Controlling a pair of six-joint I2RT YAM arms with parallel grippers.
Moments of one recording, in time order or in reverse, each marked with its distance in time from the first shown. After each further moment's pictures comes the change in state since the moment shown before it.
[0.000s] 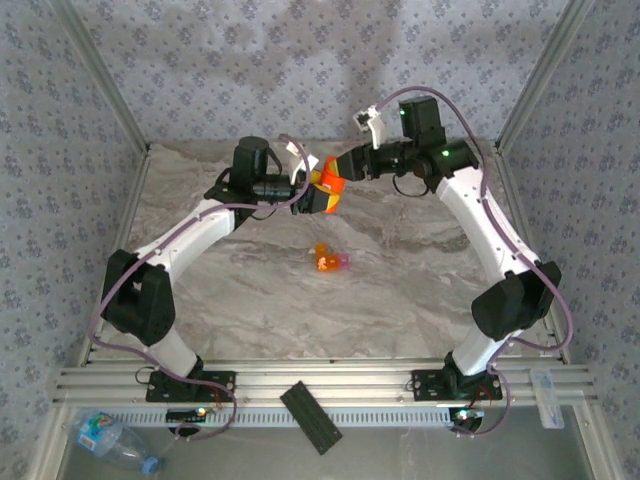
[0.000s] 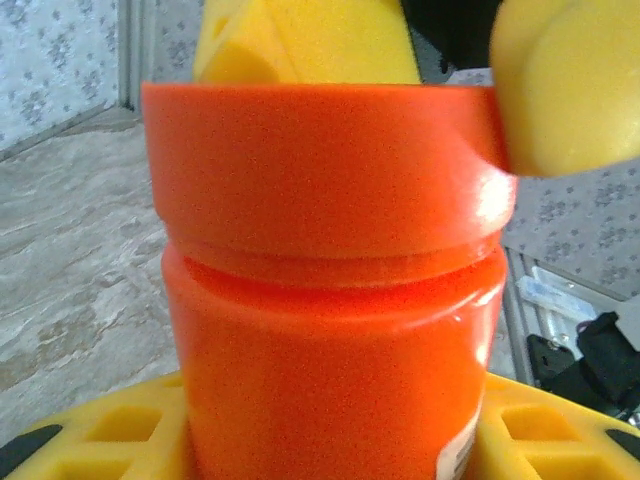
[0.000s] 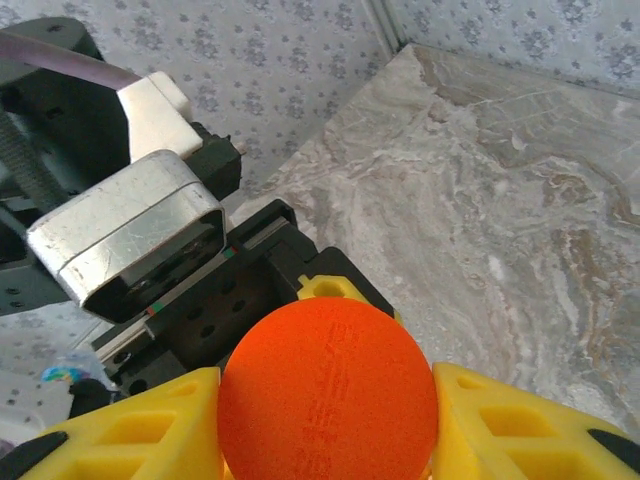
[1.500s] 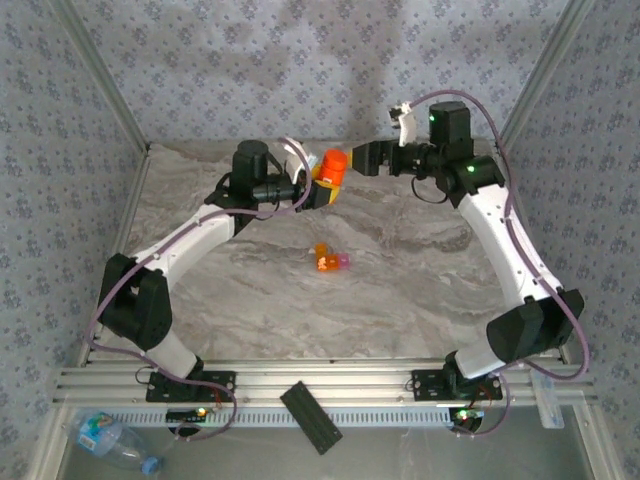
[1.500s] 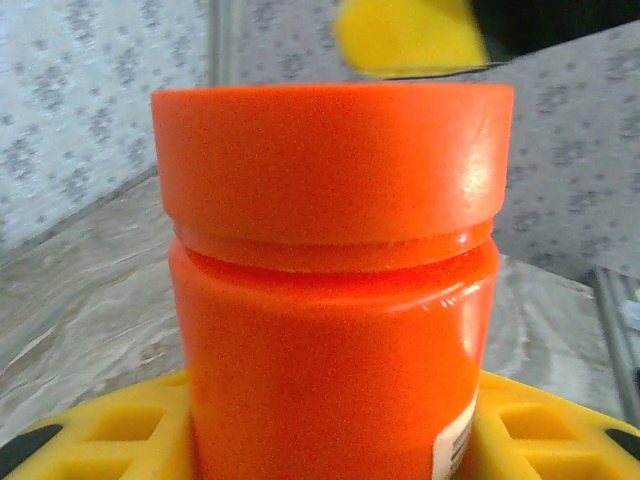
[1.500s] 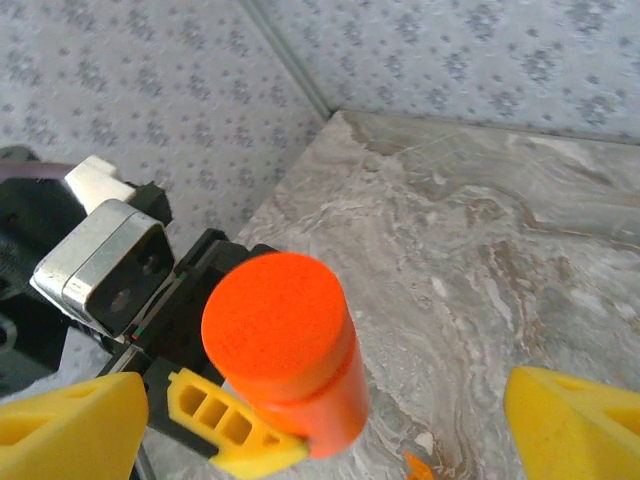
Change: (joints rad) left arm -0.017 -0.029 -0.035 0.092 -0.128 0.033; right arm -0.090 -0.142 -0.118 0.106 0.055 0.143
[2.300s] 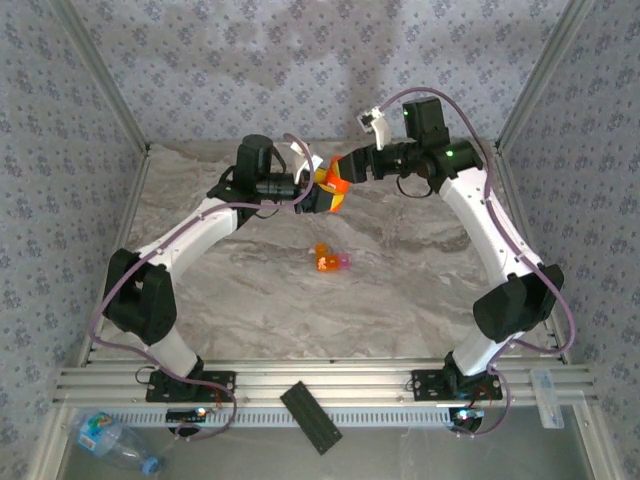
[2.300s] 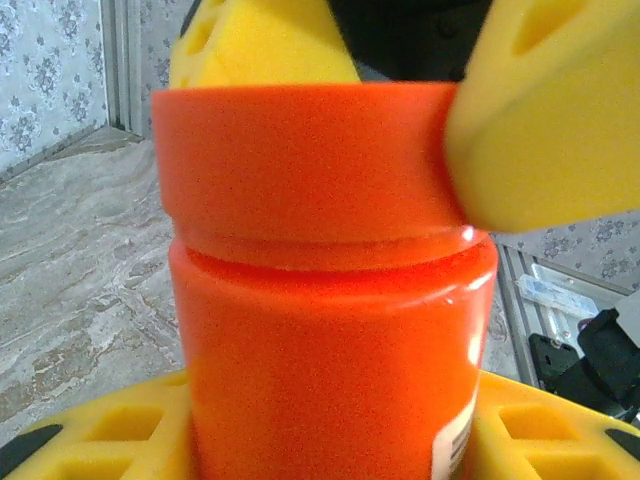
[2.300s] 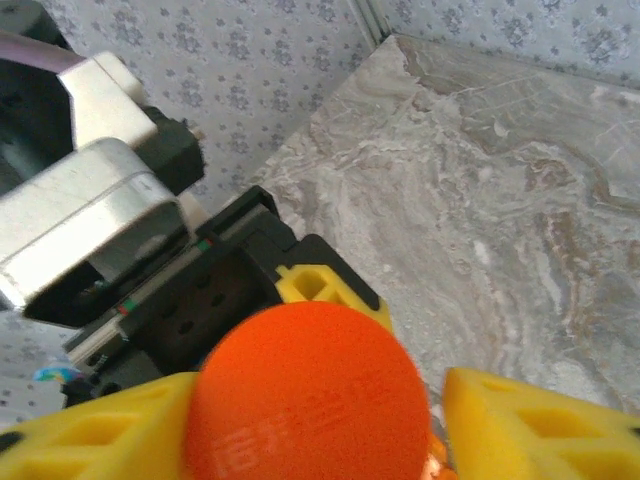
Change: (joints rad) left arm -0.002 0.040 0.064 -0.093 0.146 -0.003; right arm 0.069 0.128 0.130 -0.161 -0.055 -0.157
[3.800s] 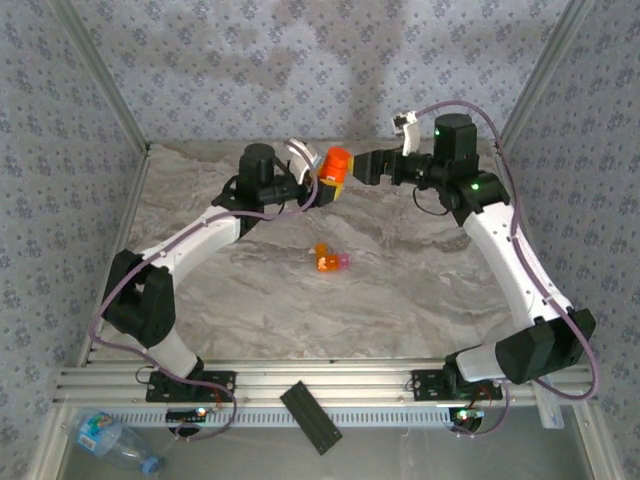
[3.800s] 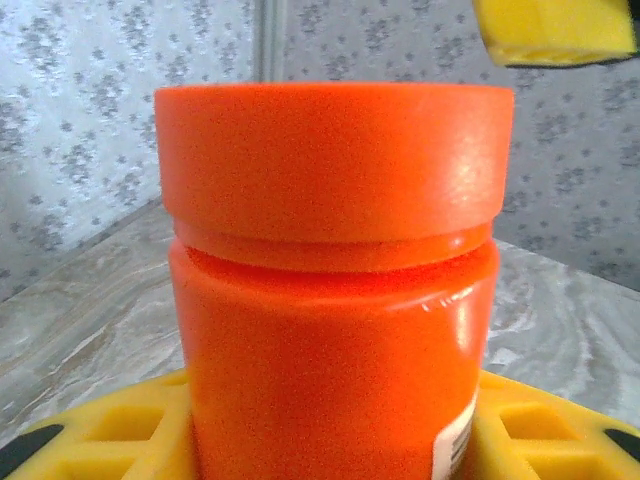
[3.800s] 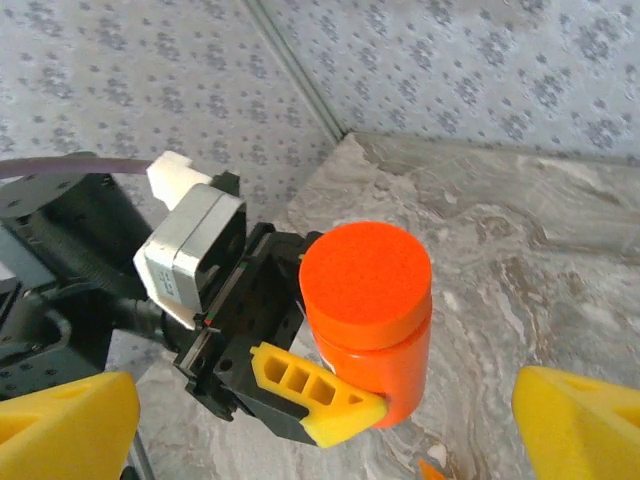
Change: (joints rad) left arm -0.022 -0.017 -0.079 0.155 -0.272 0.016; right arm -0.058 -0.249 -0.271 0.274 0.071 0.202
